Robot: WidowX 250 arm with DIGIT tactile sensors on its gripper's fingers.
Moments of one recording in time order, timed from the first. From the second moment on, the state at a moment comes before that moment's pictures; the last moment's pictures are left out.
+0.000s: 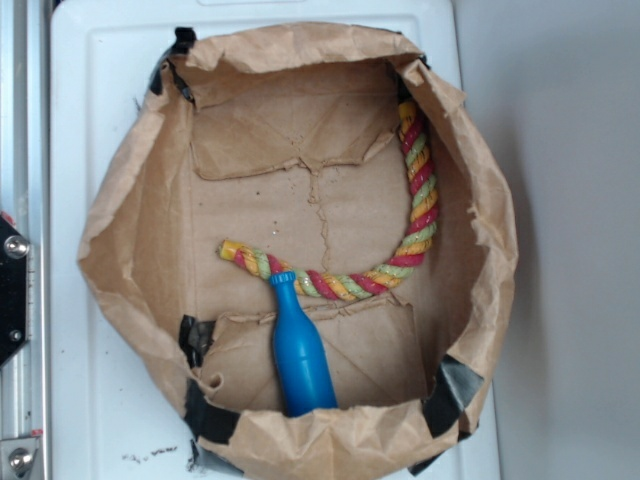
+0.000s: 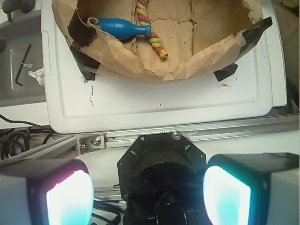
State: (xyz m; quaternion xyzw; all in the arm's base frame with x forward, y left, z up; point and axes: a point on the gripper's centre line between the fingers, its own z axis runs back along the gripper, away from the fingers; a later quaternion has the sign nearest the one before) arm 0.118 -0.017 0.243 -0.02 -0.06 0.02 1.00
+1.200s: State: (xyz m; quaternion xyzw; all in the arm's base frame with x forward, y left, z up) arm 0.272 -0.022 0.180 0.05 -0.13 -0.12 0.98
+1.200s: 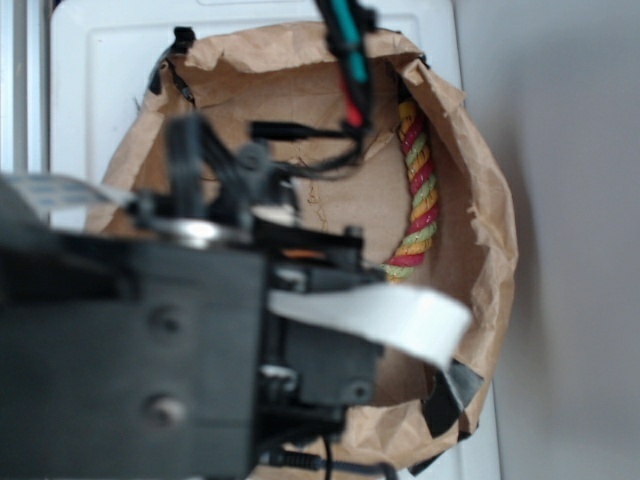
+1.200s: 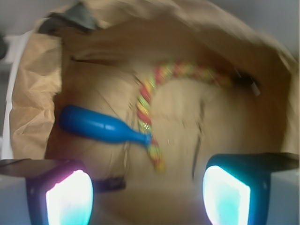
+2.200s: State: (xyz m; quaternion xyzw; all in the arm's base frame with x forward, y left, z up) arm 0.261 0.003 0.156 -0.01 -0.14 -0.40 0.90
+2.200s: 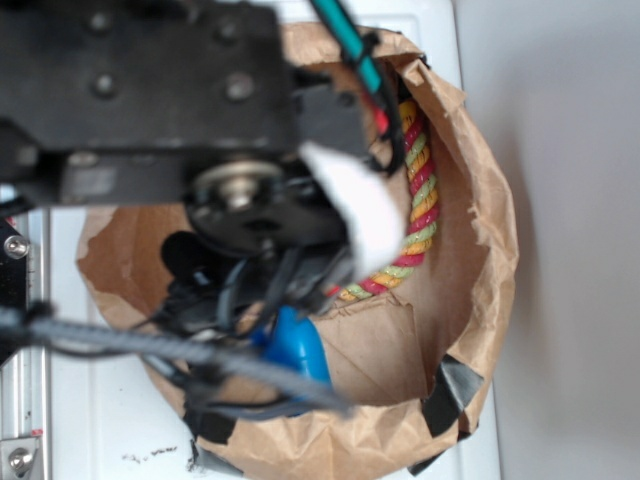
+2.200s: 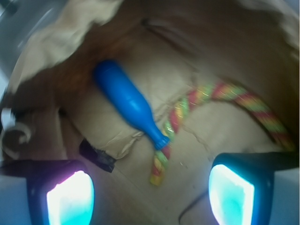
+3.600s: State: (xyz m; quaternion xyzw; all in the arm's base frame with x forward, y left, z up) arm 0.263 -0.062 0.079 -0.03 -0.16 -0.58 0.80
